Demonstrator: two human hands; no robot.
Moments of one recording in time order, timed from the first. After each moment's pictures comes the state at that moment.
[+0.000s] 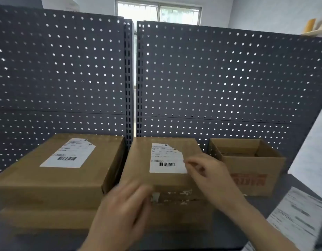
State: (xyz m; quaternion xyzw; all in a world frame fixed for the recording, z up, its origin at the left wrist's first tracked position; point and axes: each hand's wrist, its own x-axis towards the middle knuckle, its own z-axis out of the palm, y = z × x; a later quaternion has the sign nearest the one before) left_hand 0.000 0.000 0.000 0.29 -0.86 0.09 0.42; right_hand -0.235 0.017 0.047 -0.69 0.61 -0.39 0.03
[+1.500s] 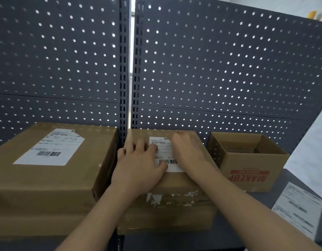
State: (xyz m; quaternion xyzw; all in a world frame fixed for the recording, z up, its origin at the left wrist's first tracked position) left_hand -0.056 -0.089 0.025 0.52 -0.83 -0.02 0.19; right_hand -0.213 -0.108 0.042 -0.69 0.69 -0.12 -0.18
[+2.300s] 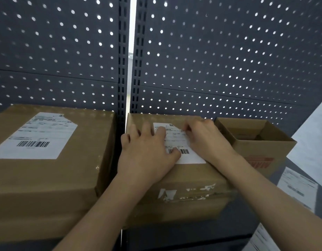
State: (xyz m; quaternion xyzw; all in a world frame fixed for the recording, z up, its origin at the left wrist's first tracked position) left_hand -0.058 -0.106 0.023 0.51 -0.83 -0.04 0.20; right_hand -0.227 -0.098 0.044 -0.68 0.71 -0.17 -0.10
